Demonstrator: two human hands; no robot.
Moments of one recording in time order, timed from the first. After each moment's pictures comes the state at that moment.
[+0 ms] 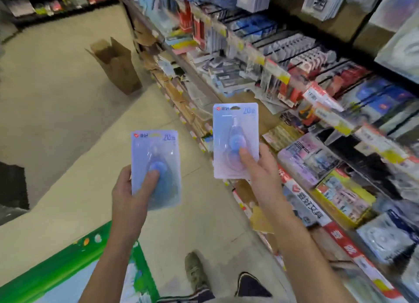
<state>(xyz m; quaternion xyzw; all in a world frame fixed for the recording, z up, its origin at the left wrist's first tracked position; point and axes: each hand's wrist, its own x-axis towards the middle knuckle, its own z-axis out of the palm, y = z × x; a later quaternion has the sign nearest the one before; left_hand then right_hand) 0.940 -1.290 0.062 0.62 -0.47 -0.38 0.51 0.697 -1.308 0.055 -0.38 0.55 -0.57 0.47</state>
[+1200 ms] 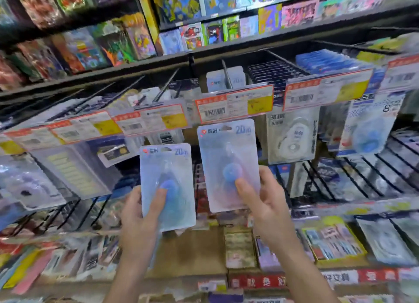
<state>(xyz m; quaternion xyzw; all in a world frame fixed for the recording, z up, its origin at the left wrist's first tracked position) 0.676 -1.684 0.158 0.18 -0.73 -0.55 0.37 0.578 -1.495 0.144 -0.26 0.57 -0.78 0.04</state>
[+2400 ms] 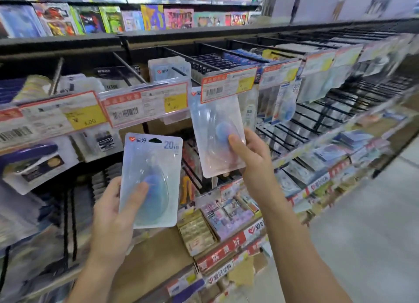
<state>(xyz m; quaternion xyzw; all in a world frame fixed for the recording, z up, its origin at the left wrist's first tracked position) 0.655 -1.749 0.152 0.00 -0.69 -0.70 0.18 0.597 -1.516 0.183 -0.10 0.63 -0.76 -0.11</state>
